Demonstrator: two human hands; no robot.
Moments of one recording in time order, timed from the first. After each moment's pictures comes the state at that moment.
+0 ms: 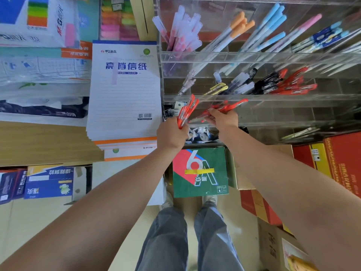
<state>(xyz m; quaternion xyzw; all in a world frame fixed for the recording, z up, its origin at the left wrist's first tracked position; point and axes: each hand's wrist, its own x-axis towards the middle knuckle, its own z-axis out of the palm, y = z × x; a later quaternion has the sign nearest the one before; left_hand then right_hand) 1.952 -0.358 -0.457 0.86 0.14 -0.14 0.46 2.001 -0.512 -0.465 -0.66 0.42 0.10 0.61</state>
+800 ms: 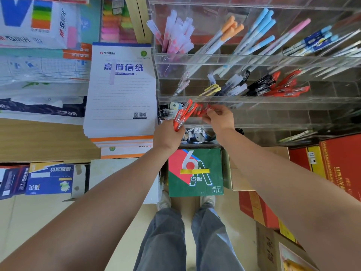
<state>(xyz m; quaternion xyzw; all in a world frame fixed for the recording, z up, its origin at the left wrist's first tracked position) 1.945 -0.366 -0.442 0.87 0.13 -0.17 0.45 1.994 -0.521 -0.460 -0.71 0.33 0.10 0.62</state>
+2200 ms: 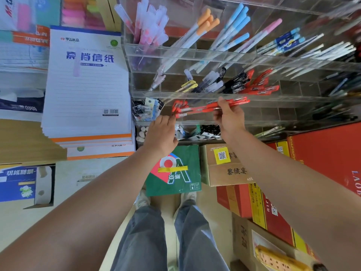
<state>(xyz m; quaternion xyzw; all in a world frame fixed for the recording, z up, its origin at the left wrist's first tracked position) 1.951 -0.399 -0.469 0.96 -0.16 -0.19 0.12 1.986 -0.589 -0.427 -0.61 0.36 0.03 0.70</state>
